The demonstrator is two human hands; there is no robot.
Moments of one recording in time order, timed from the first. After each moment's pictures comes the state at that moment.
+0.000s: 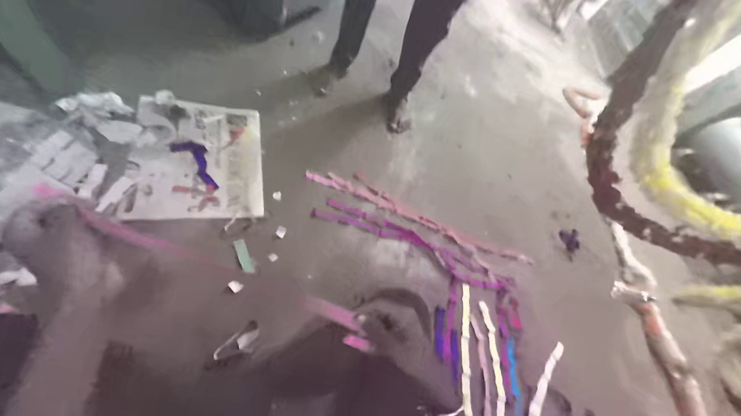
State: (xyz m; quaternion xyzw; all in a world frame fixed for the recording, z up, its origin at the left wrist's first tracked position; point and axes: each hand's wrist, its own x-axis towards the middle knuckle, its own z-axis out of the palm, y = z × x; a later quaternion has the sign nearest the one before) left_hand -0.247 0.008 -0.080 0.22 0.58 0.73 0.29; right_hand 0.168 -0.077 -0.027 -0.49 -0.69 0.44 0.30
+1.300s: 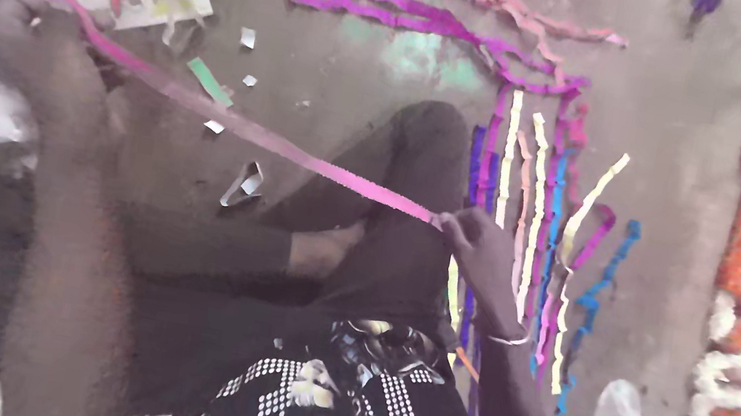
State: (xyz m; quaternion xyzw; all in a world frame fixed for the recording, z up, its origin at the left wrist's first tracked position) left_hand -0.195 0.016 -0.101 0.40 0.66 0.50 0.39; right_hand 0.228 -0.216 -0.062 -0.79 -0.54 0.24 0.15
